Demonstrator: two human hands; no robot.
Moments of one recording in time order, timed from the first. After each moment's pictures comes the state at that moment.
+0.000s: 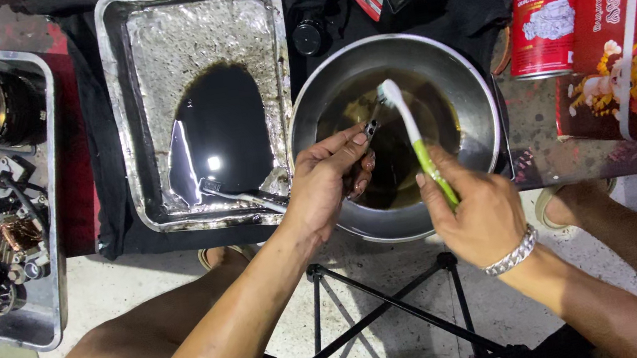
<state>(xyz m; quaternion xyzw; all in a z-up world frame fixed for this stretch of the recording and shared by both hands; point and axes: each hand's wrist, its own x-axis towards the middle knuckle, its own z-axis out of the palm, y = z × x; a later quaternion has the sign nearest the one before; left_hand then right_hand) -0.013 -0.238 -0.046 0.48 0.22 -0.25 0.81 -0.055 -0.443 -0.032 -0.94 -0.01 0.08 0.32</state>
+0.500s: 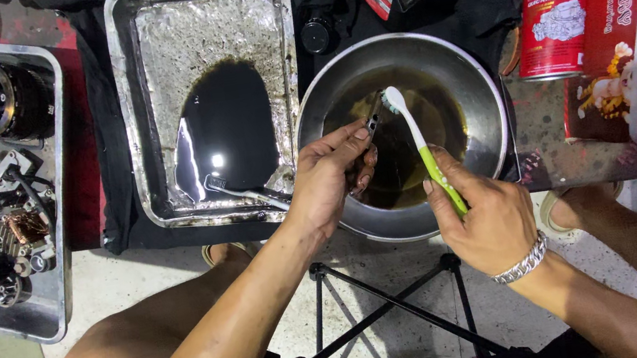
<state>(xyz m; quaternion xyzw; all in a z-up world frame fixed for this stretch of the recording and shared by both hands) -0.012 -0.235 -0.049 0.48 0.23 -0.22 0.82 -0.060 -0.445 -0.027 -0.94 -0.08 0.03 0.34</state>
